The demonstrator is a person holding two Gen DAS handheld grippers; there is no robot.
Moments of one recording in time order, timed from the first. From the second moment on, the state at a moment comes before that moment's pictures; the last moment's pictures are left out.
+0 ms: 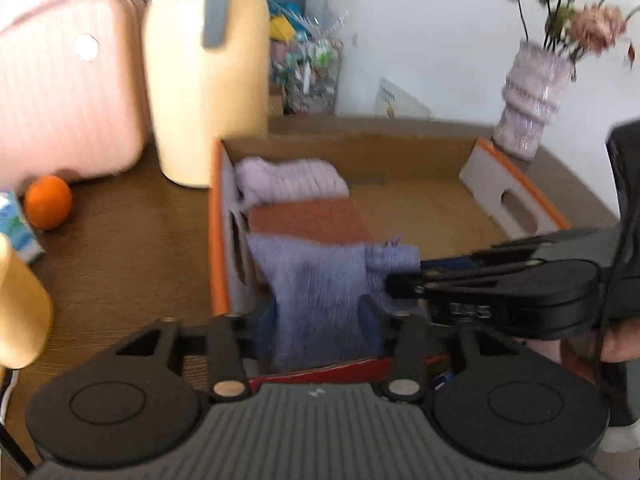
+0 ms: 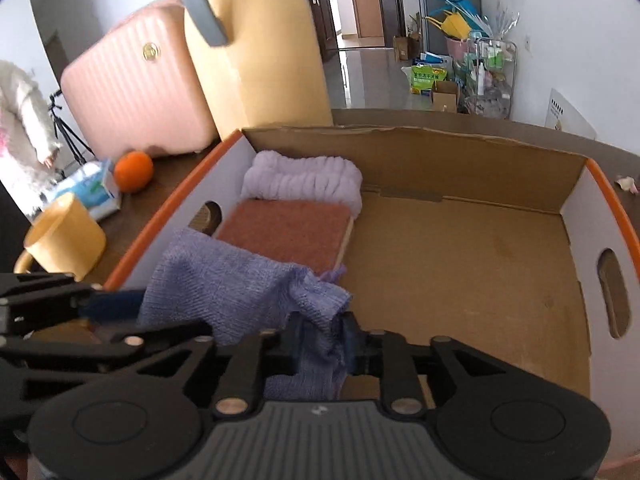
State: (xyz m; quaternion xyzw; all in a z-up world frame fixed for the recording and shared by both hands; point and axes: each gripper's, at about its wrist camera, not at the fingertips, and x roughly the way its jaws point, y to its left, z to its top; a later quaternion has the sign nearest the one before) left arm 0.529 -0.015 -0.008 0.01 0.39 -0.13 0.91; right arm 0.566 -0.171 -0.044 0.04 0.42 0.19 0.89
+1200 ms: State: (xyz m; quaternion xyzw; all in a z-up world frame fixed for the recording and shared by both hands) left arm 0.147 0.046 -0.013 -0.03 0.28 -0.11 0.95; right arm 0.126 -0.263 -0.026 0.08 0.23 0.17 0.96
